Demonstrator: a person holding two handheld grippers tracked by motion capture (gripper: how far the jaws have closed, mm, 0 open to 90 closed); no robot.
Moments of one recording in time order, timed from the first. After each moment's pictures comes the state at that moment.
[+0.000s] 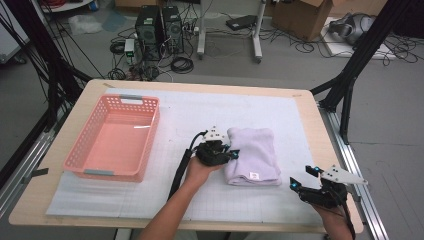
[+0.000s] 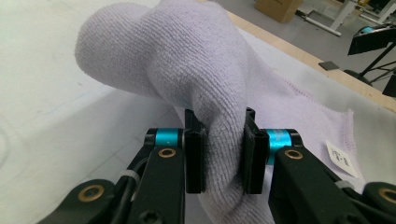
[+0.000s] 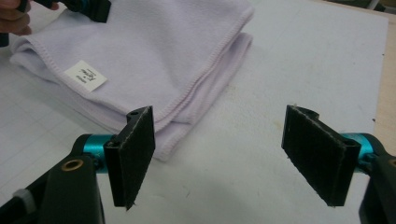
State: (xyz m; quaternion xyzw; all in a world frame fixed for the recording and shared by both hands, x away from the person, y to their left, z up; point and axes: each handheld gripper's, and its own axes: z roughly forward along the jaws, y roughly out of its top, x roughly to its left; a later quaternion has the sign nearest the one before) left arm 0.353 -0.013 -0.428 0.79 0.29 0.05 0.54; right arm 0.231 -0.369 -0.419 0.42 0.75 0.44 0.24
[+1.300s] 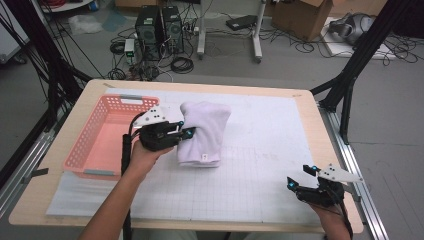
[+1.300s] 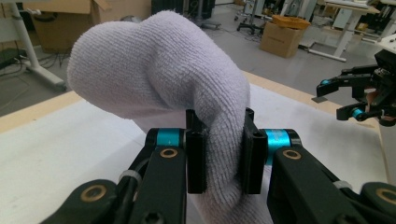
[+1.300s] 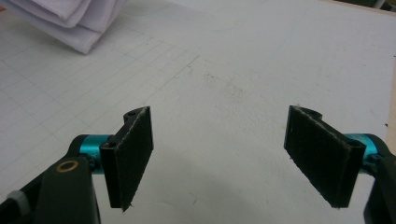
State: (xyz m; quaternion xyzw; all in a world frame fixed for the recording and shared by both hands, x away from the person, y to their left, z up) left arm 0.341 0.118 -0.343 0.75 0.25 0.13 0.60; right arm 0.234 -0.363 -0.419 0.42 0.76 0.44 0.23
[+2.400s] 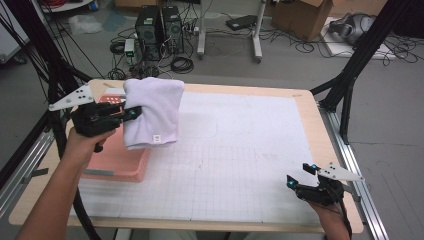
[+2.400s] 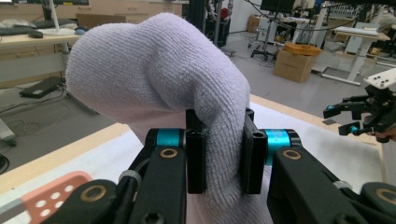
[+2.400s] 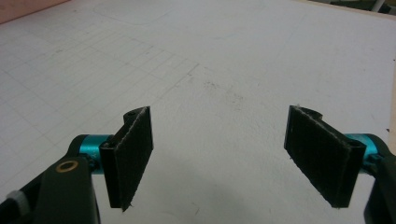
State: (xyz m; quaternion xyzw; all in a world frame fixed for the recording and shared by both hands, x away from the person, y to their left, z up) left arm 0.331 0.248 -0.283 0.71 0.25 0.17 0.63; right arm 0.236 -0.362 -0.417 0.42 0.75 0.45 0.23
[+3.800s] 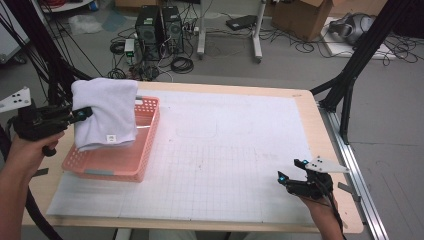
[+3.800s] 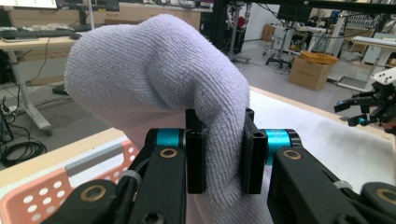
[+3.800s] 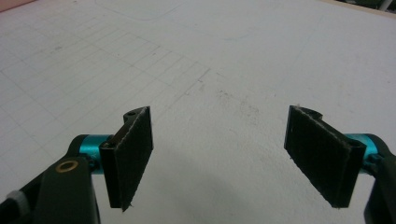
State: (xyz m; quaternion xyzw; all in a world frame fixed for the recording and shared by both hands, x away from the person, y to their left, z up) left arm 0.320 0.356 -0.295 0.70 0.28 0.19 0.63; right arm 0.252 -0.338 -0.412 0.42 0.77 0.43 0.23
